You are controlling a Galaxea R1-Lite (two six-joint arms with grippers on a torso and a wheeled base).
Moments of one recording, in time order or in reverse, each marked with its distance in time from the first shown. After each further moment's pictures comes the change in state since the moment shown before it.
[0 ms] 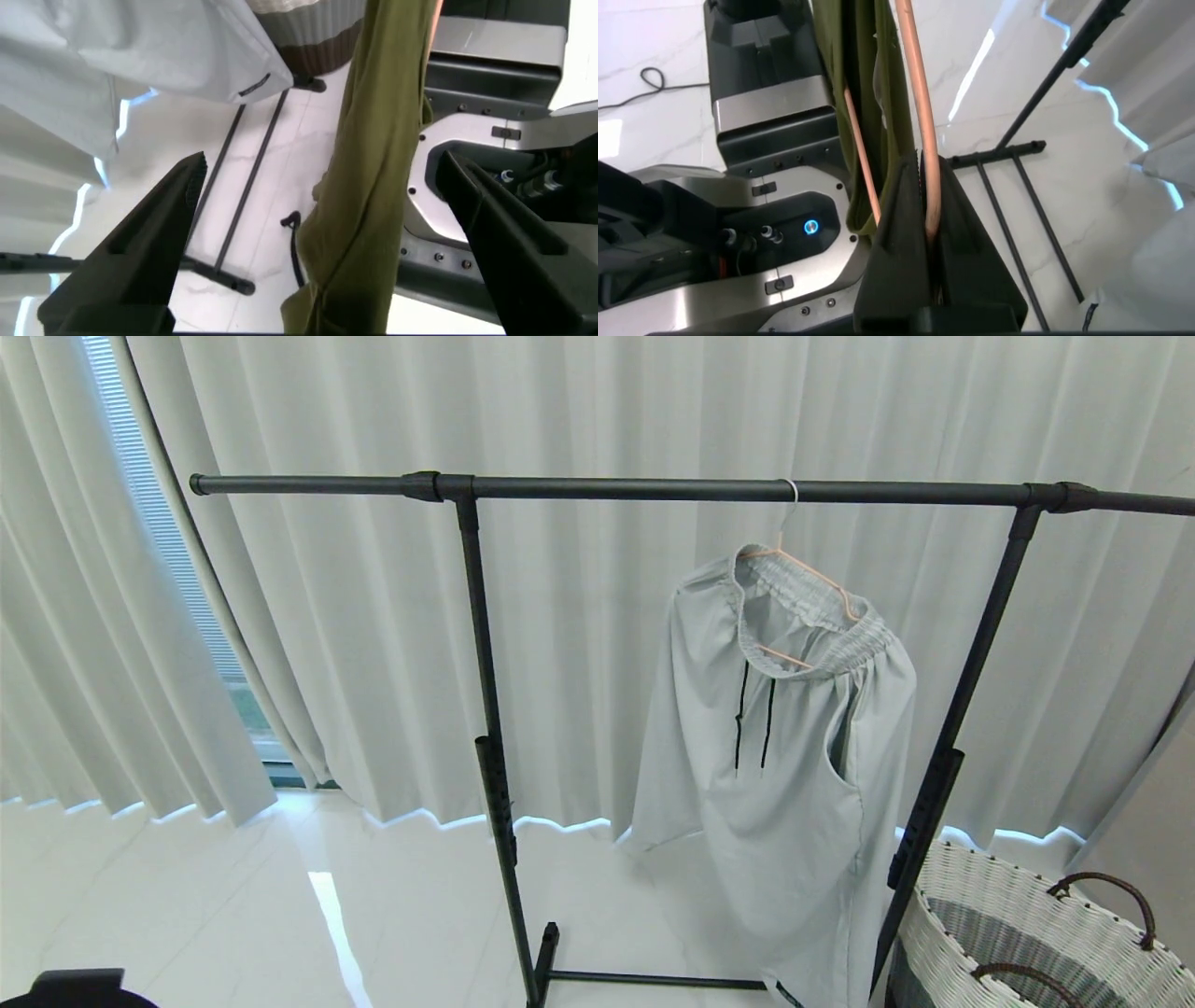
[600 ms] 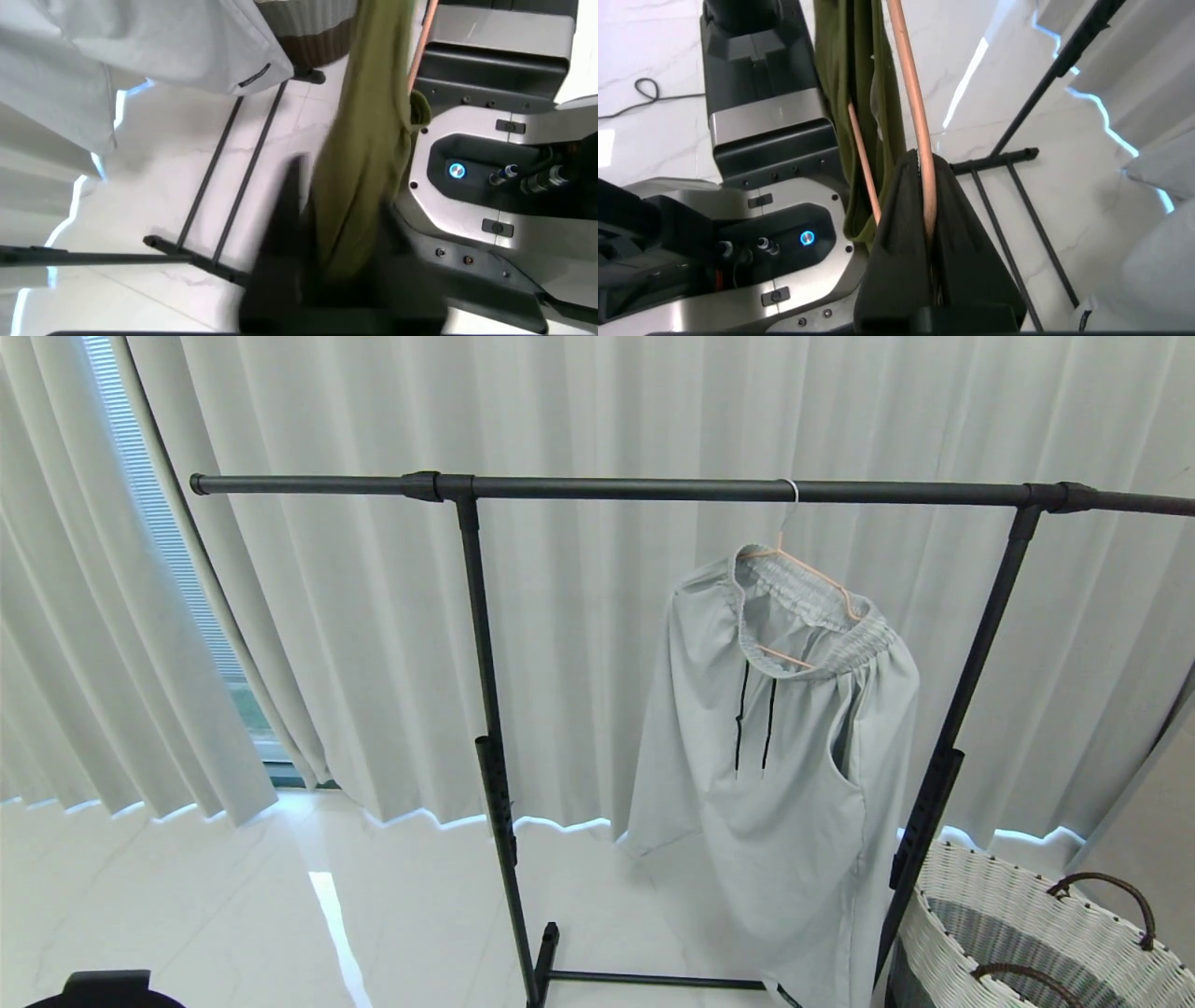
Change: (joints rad) left arm 0.003 0.022 0.004 -0.001 0.002 -0.002; right arm 0.002 -0.001 -0.020 0.000 -0.020 0.000
